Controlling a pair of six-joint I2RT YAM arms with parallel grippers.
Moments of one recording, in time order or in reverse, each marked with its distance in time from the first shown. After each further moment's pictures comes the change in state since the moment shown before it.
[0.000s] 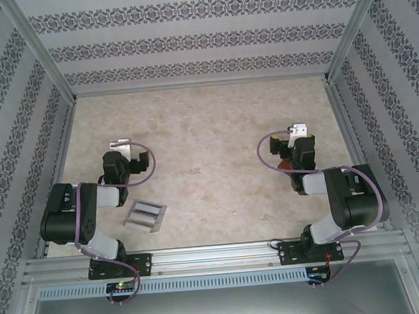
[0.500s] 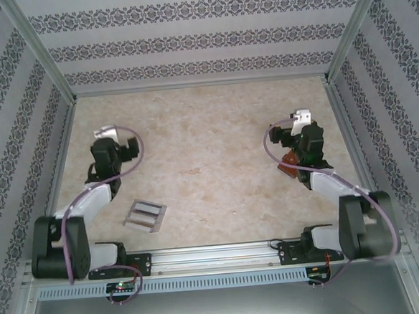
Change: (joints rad) left arm -0.007 -0.330 0.236 -0.541 -0.175 -0.157; right arm 0.001 -0.275 0.164 -0.331 -0.152 0.002
